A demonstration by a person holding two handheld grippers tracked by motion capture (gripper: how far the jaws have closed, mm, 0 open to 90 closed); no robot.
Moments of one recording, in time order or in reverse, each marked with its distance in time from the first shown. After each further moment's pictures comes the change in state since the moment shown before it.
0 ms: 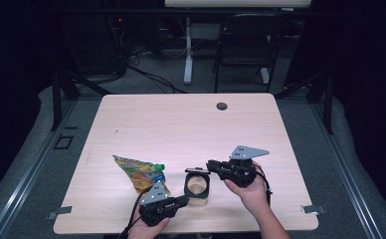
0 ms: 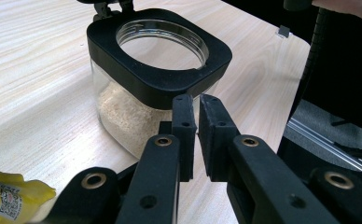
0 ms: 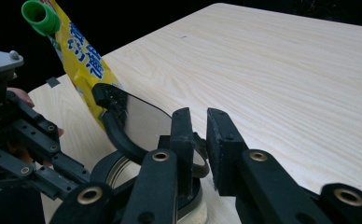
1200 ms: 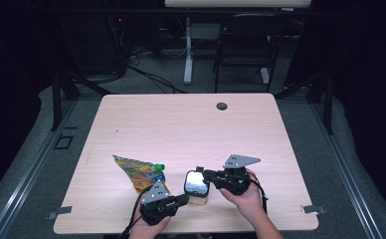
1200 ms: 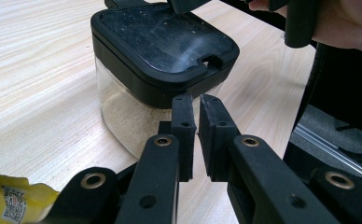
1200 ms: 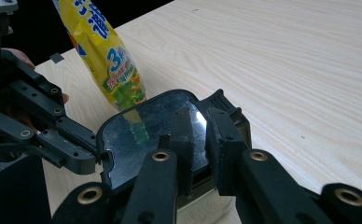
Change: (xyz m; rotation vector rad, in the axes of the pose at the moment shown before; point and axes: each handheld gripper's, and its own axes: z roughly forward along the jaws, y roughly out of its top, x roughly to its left) left arm 0.002 0.000 0.003 -0.015 0.014 -0.009; right arm 0.007 -0.025 0.016 0.059 0.032 -0.004
